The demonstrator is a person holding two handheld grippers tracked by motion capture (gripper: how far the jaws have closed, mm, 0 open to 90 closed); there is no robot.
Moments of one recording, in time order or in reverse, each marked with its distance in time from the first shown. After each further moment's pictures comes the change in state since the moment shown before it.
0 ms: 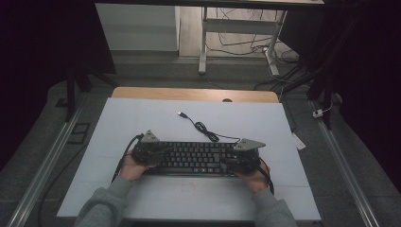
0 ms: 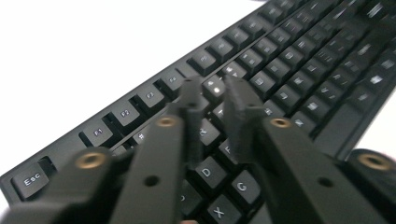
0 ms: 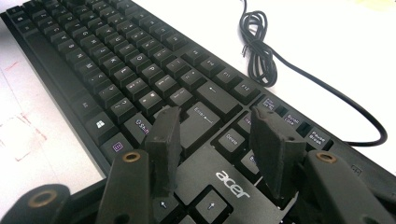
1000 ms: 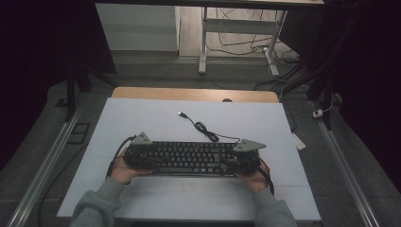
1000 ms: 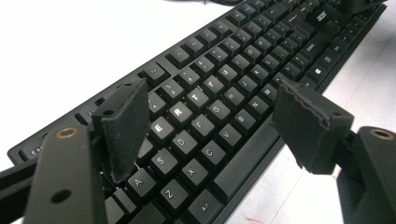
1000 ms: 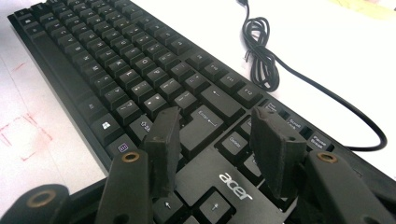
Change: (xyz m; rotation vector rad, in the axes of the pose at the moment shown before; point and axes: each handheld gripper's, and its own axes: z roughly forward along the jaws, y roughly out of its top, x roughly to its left) left arm -0.003 -0.004 -0.024 0.016 -0.068 0.001; right arm 0.003 0.000 -0.001 -0.018 0.004 -0.019
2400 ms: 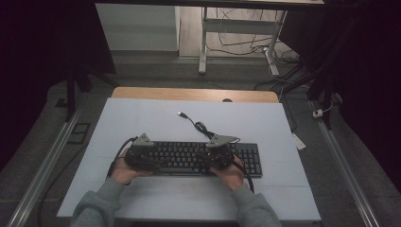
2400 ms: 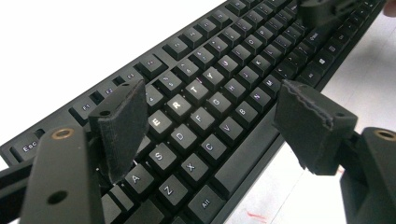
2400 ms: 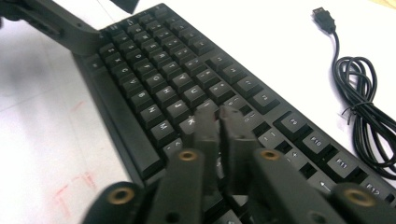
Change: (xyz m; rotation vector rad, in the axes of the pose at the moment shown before) left arm -0.001 -0.002 0.003 0.019 0.000 0.013; right arm 0.041 0.042 0.051 0.030 0.143 -0.031
